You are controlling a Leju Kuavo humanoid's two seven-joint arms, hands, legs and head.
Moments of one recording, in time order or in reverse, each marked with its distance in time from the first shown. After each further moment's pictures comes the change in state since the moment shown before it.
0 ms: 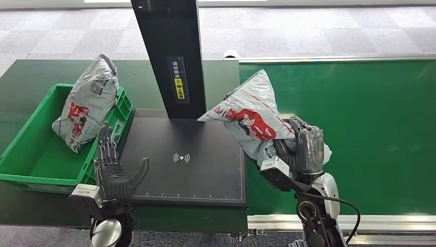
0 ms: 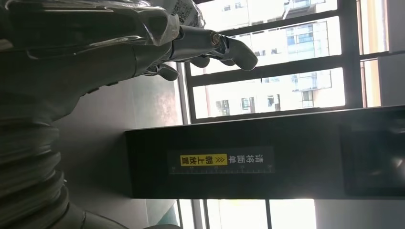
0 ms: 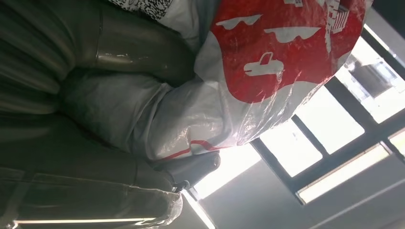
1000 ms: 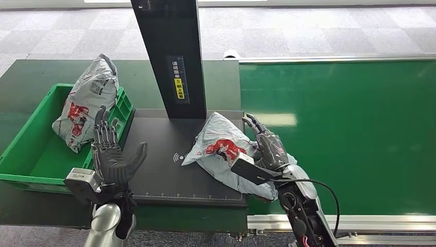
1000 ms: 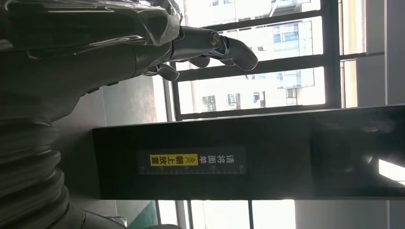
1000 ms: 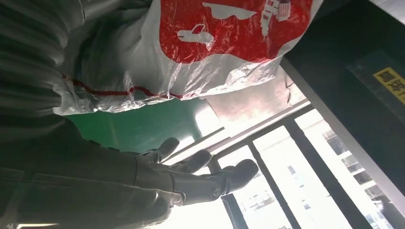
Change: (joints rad) left arm -0.099 -0.016 0.021 0.008 0.006 -0.049 0.030; right arm -0.118 0.005 0.089 0.273 0.025 0.288 0.067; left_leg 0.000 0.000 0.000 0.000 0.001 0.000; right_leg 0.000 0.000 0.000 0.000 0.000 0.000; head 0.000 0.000
